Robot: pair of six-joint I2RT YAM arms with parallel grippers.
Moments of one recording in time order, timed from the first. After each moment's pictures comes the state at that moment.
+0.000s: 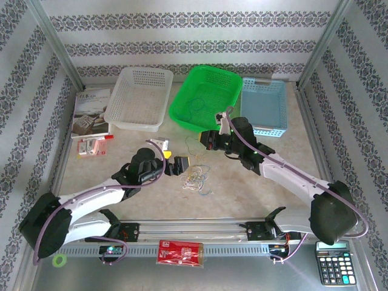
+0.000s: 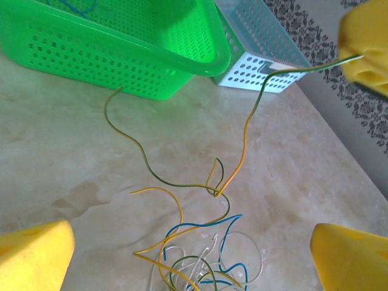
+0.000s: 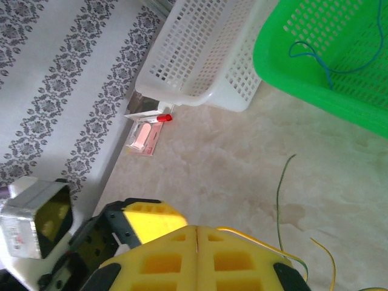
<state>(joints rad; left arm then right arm) -0.67 1.16 0.45 0.31 0.11 -0.52 0.57 1.26 0.81 0.04 -0.39 0.71</state>
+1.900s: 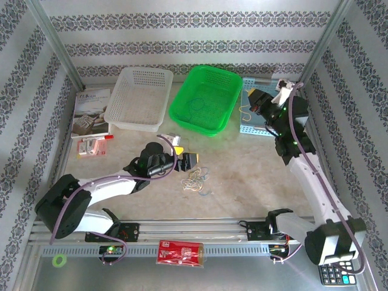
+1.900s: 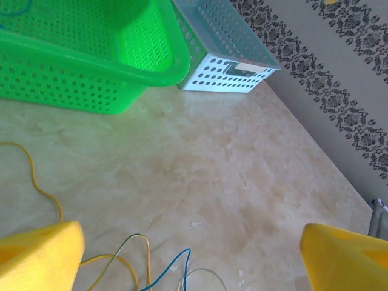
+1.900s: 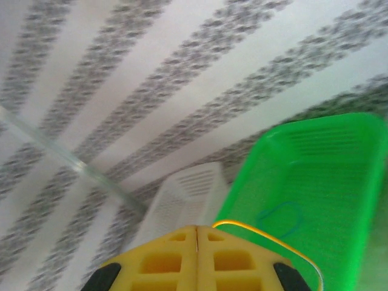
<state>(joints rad) -0.67 1.33 0.52 0.47 0.20 -0.52 0.10 1.12 0.98 0.05 -0.29 0.72</state>
